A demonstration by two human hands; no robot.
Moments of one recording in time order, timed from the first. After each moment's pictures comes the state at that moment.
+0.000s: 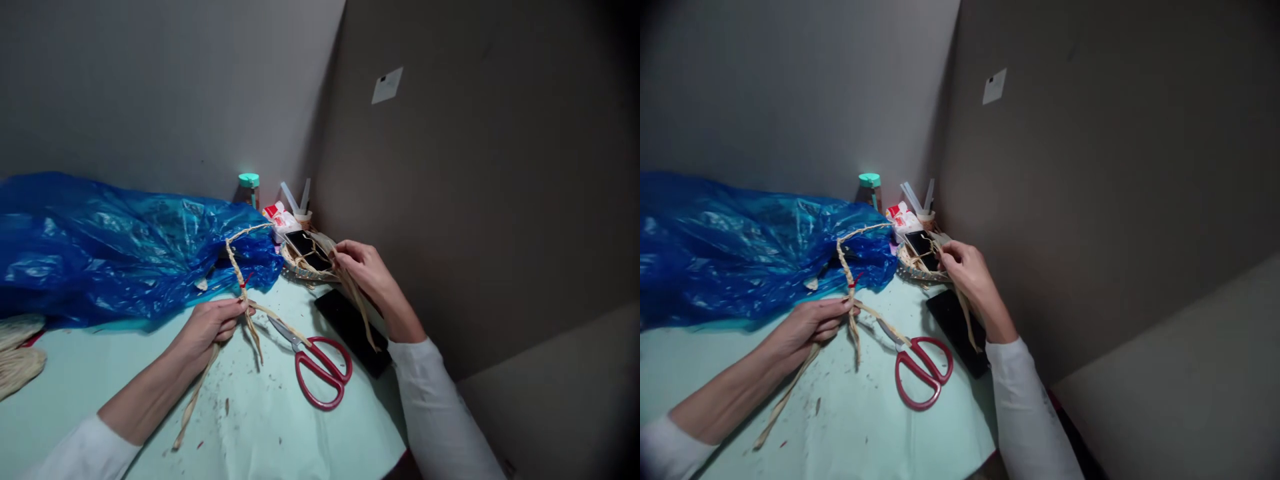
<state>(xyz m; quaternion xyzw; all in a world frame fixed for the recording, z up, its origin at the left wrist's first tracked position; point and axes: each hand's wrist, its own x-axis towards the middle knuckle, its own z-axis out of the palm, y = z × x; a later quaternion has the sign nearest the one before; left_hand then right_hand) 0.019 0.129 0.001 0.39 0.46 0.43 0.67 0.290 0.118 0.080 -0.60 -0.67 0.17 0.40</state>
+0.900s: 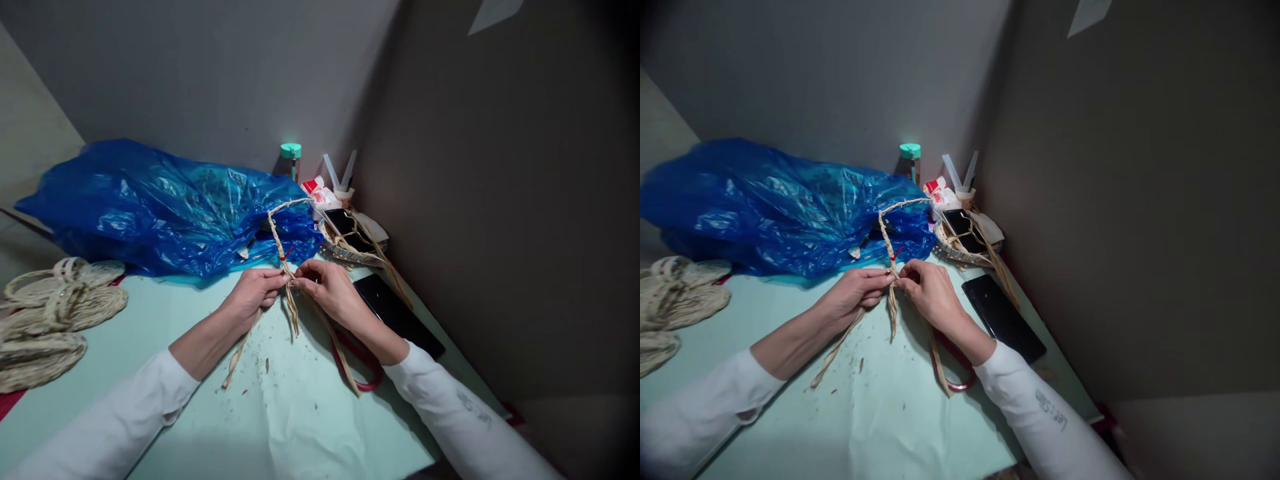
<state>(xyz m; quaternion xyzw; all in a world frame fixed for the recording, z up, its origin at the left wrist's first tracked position) 0.023 0.126 0.006 0.39 0.45 0.42 0.68 0.188 0.112 0.025 -0.50 -0.75 0.28 0.32</state>
